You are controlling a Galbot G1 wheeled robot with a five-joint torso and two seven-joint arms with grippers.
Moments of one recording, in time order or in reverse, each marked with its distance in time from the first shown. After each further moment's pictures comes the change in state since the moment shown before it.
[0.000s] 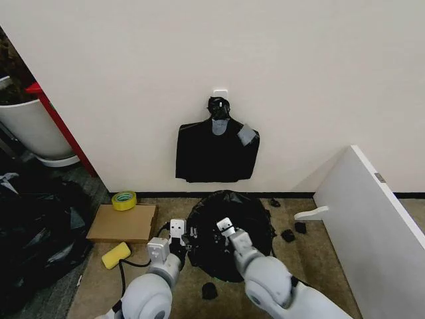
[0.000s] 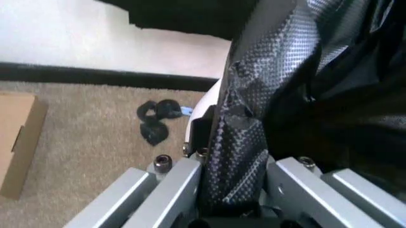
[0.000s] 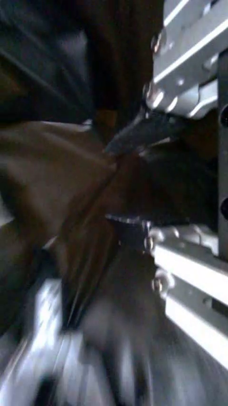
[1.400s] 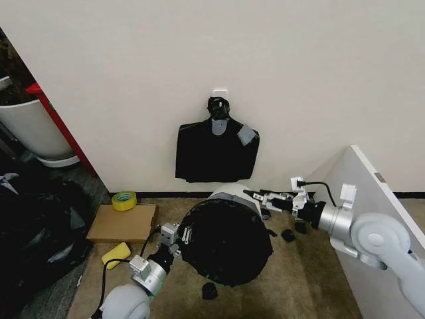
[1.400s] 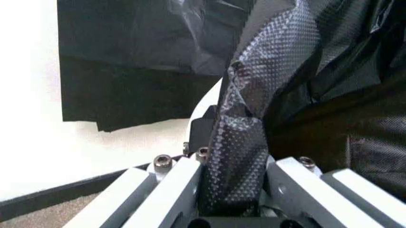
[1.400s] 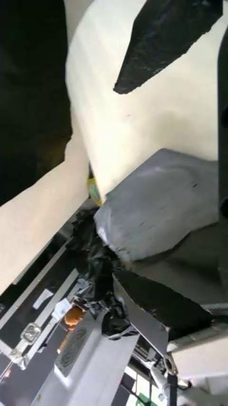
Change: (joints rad) left arm 0.127 0.077 -0.113 0.134 0.313 -0.485 0.477; right arm -0.056 -0.361 0.567 -0.032 1.020 0.049 -0.454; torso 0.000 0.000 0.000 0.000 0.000
